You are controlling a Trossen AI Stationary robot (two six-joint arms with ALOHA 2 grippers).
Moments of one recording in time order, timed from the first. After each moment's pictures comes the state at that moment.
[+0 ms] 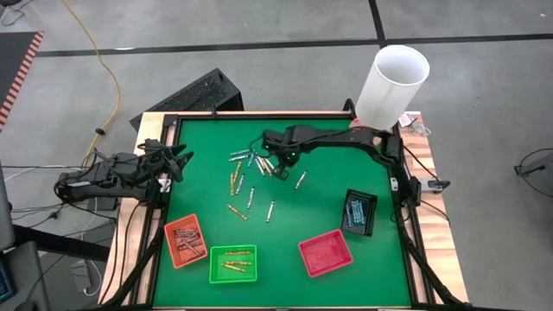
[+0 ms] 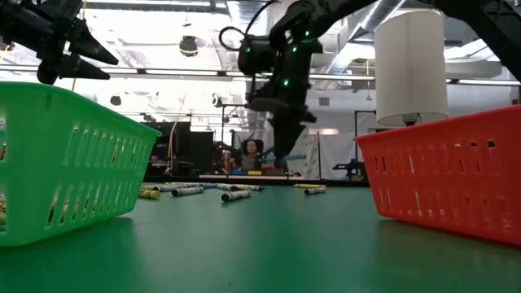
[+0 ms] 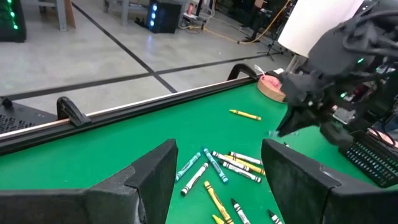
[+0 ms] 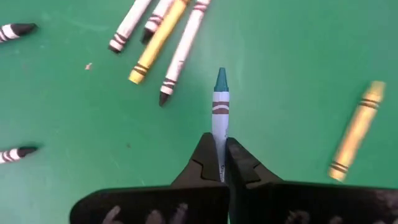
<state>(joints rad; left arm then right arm) 0.00 0.07 0.46 -0.59 -0.69 -0.47 -0.24 2.04 1.74 -0.99 0.11 0.23</state>
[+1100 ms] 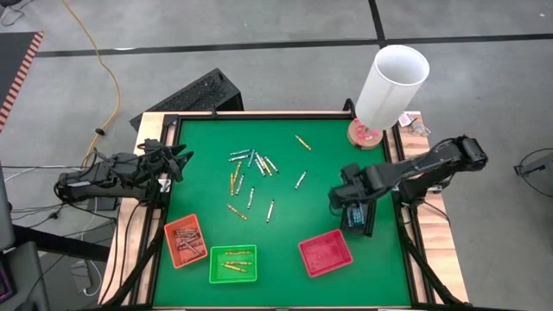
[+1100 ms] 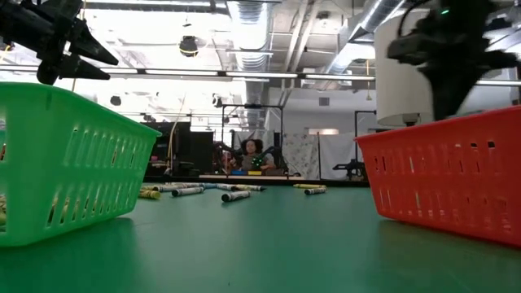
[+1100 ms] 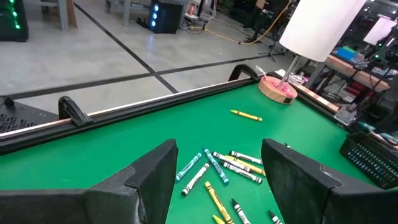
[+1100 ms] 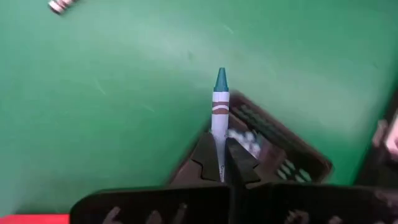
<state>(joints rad) 0.00 0.07 0.46 -0.59 -0.69 -0.47 0.27 1.30 1.04 -1.25 0.28 1.49</state>
